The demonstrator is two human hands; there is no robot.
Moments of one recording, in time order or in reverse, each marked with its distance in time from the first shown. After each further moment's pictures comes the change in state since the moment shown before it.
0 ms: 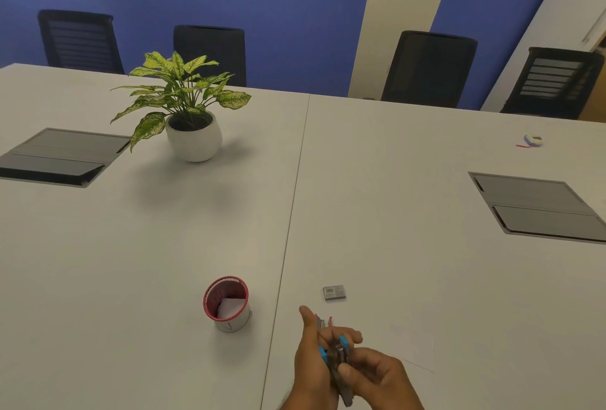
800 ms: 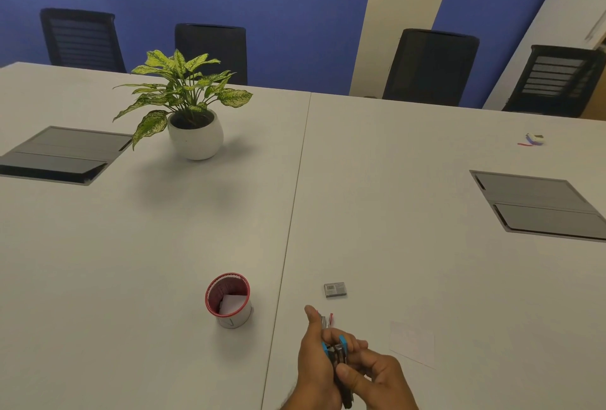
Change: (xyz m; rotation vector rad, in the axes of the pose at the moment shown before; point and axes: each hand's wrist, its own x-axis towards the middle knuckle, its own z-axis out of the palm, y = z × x) left_hand 0.004 -0.008 0.001 -0.006 0.112 -0.079; right_hand 0.001 0.006 0.006 -0.106 0.043 -0.049
